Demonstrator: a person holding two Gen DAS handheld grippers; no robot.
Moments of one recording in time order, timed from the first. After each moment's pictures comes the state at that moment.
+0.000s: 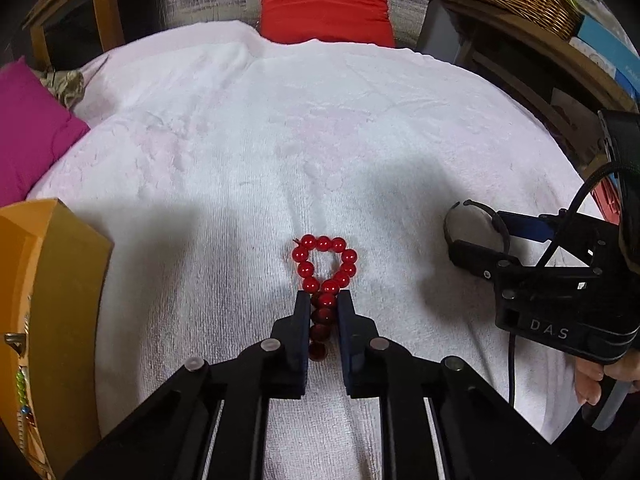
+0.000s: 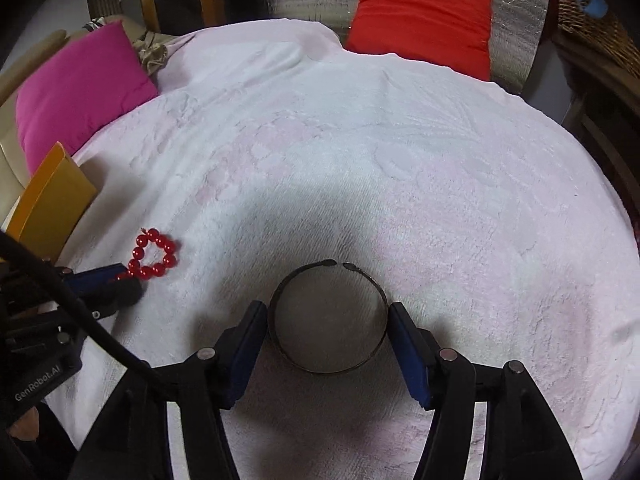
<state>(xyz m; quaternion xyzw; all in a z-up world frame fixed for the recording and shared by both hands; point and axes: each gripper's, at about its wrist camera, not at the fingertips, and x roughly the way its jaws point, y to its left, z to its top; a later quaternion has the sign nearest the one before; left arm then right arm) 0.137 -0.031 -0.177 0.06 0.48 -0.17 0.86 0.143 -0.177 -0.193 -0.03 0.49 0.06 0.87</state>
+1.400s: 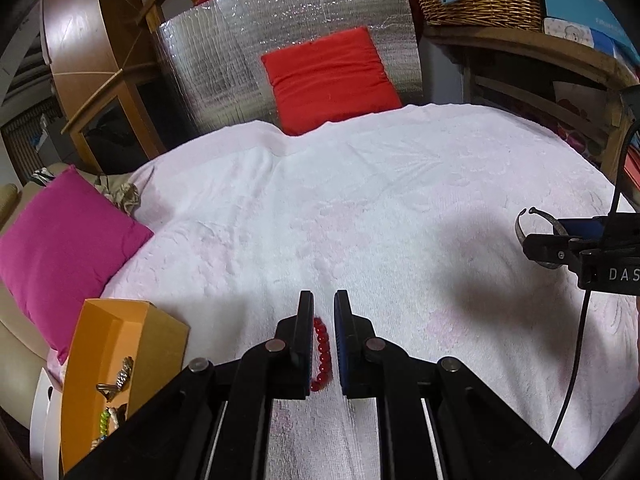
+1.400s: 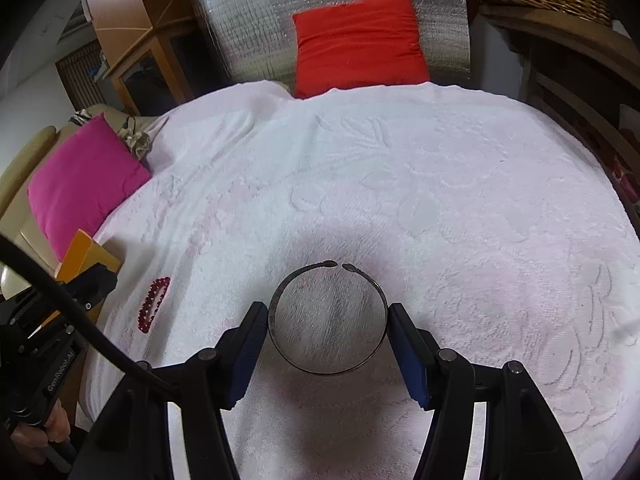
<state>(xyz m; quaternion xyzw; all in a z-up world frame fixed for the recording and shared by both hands) 0.091 -0.077 -0.112 0.17 0.34 -0.10 0.92 0.094 -0.266 -0.145 0.10 0.43 0.05 0.89</state>
